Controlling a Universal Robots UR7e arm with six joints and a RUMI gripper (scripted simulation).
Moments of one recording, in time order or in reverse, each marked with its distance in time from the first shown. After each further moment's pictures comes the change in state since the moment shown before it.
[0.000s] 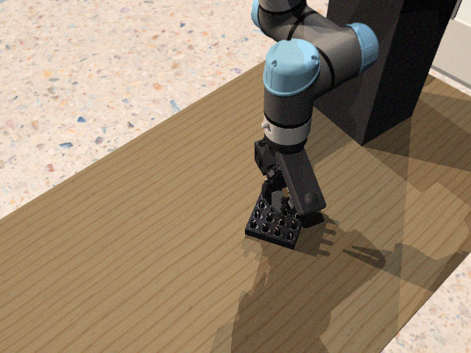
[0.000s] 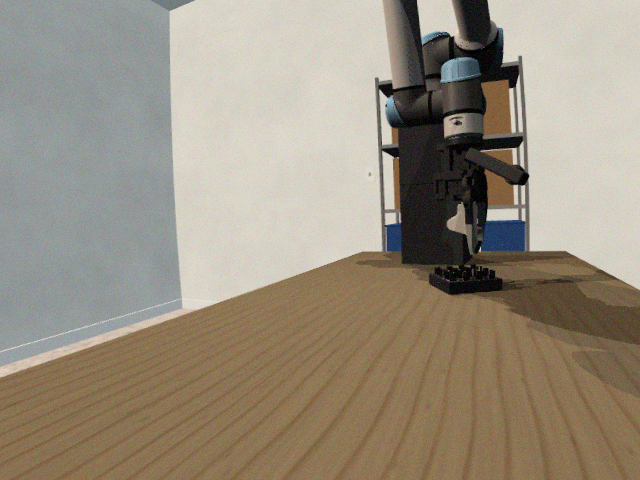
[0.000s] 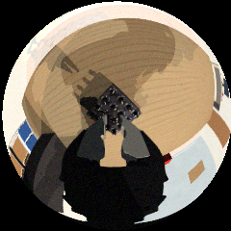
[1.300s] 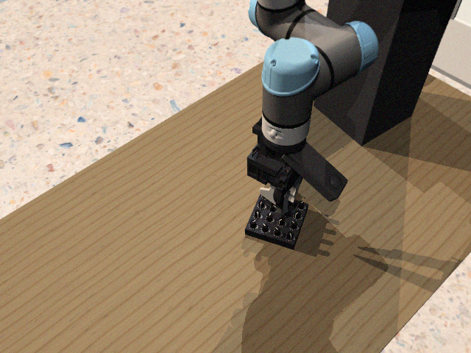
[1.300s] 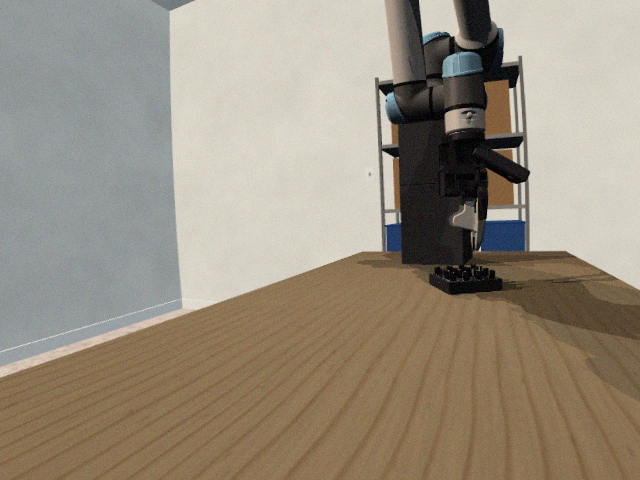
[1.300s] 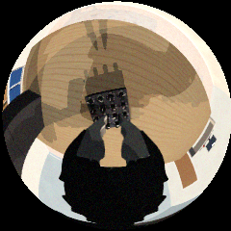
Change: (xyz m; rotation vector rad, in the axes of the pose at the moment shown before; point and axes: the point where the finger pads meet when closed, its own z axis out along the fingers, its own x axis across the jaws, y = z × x) arm -0.003 -0.002 -0.007 -0.006 0.001 -0.610
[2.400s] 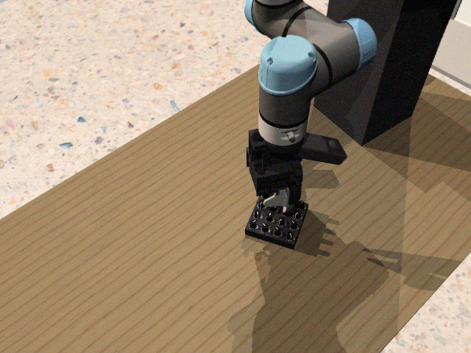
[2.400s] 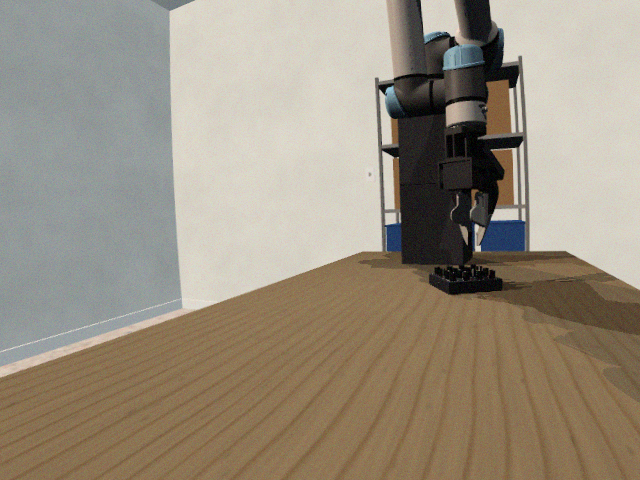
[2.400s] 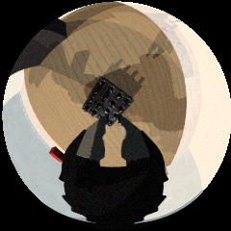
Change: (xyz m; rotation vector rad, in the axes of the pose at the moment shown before) arm -0.002 0.005 -0.010 0.000 0.000 -0.827
